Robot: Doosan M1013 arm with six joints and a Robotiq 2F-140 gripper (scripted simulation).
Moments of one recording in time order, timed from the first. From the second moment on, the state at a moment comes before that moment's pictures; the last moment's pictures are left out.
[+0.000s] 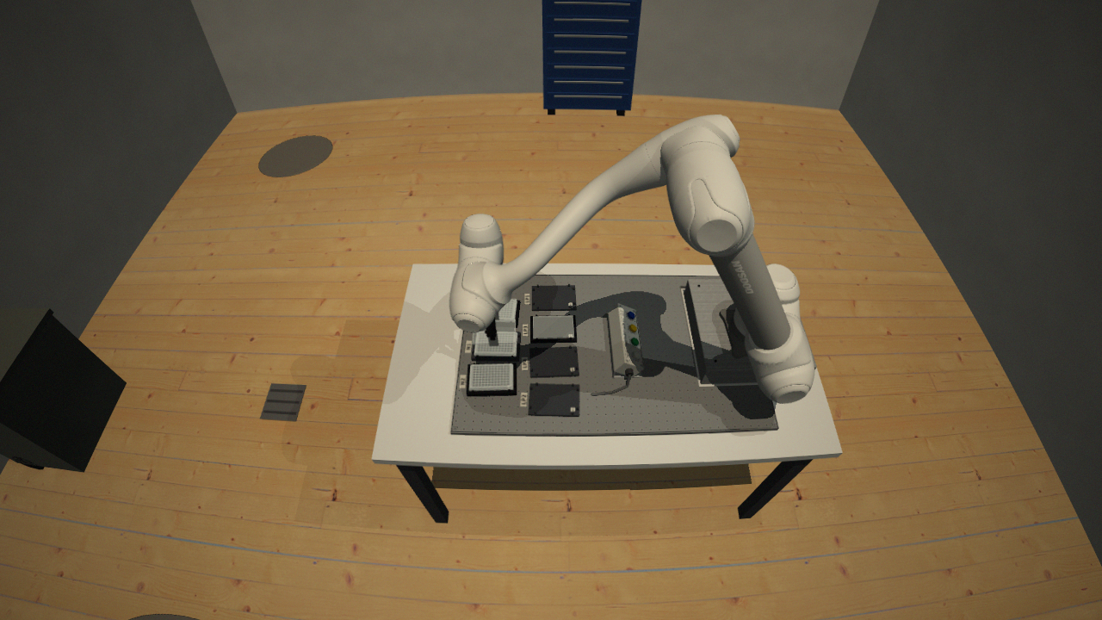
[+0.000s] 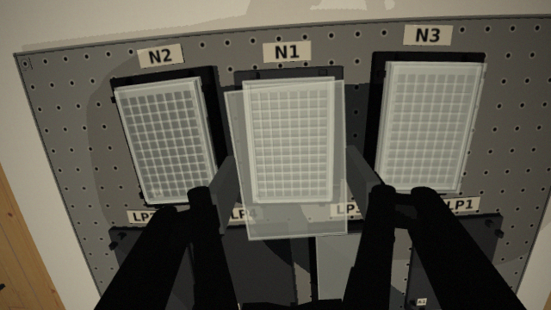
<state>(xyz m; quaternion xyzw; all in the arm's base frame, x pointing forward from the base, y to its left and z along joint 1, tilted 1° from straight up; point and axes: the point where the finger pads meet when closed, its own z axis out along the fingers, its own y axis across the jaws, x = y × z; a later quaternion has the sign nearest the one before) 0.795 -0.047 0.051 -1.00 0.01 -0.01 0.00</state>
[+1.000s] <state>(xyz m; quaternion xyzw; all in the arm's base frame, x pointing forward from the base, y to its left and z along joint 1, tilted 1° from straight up) 0.795 -0.047 0.049 -1.00 0.03 -0.01 0.00</state>
